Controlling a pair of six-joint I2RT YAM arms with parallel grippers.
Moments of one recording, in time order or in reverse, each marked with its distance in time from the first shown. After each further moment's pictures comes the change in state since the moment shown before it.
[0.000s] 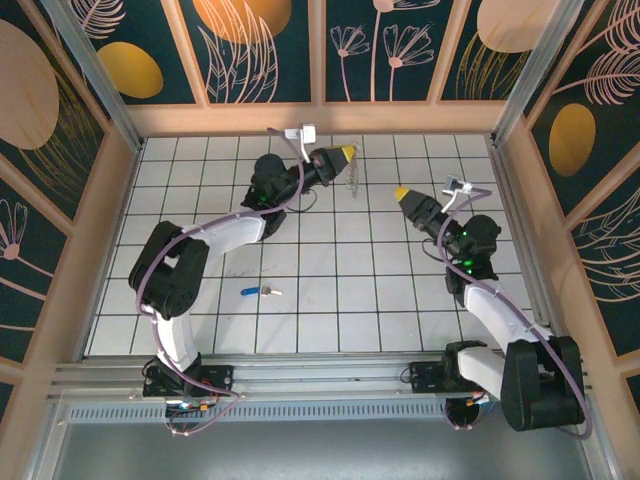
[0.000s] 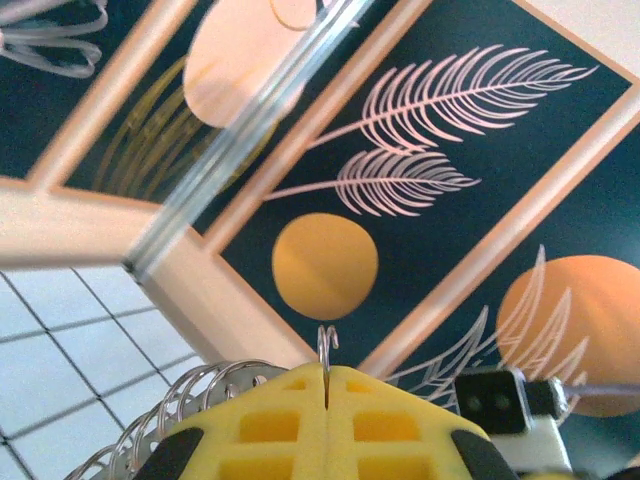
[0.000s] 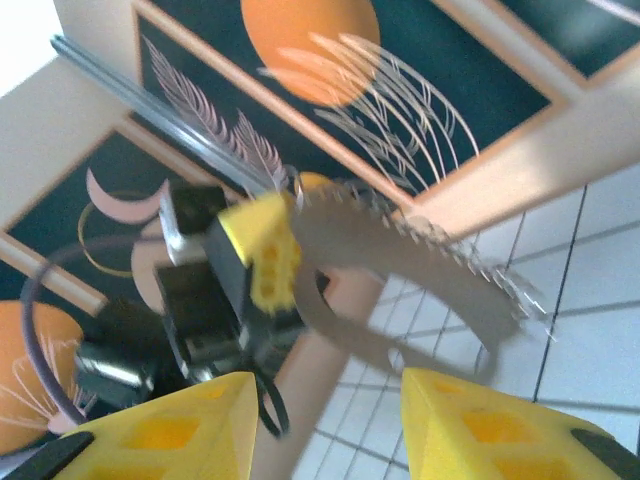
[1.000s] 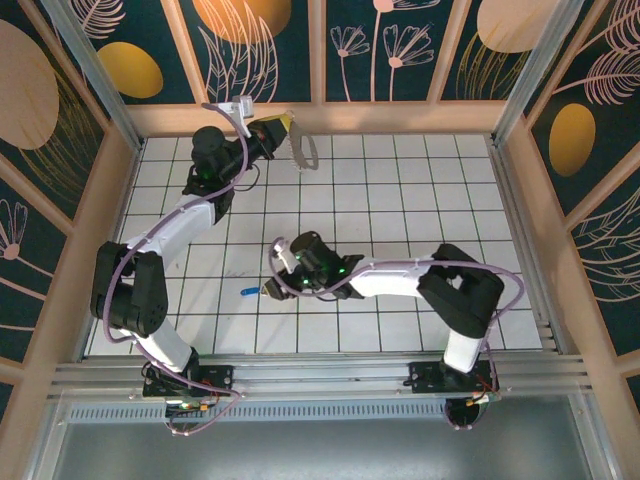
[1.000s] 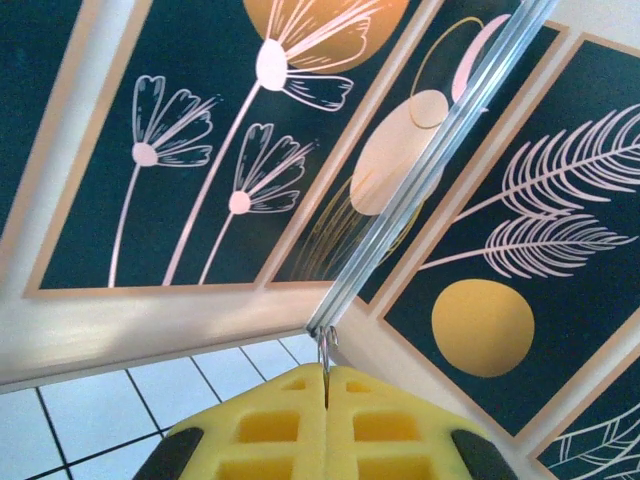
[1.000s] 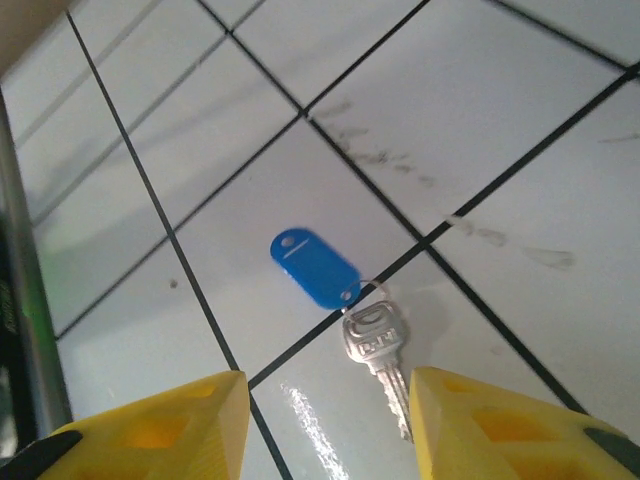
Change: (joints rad) left arm 0.278 -0.192 -0.002 -0.286 0.017 0.212; right arm 0.899 0.739 0.543 -0.668 0.399 -0.723
